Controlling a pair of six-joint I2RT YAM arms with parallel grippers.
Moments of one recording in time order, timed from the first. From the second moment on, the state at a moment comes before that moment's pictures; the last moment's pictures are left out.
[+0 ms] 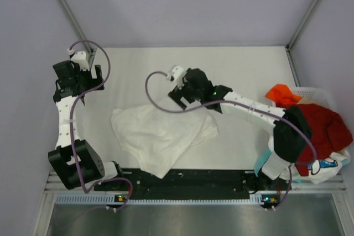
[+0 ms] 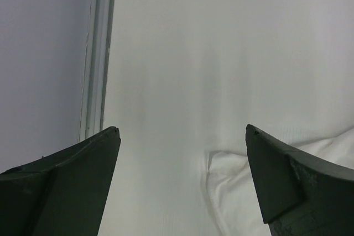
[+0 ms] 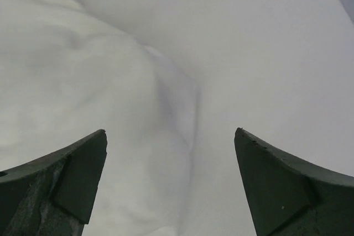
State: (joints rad) left arm 0.38 1.32 1.16 -0.39 0.27 0.20; right arm 0.74 1.71 1.33 -0.26 0.12 -0.21
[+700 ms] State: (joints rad) left arm 0.38 1.31 1.15 -0.41 0.30 0.21; right arm 1.28 1.93 1.32 -0.46 -0.30 -0.61
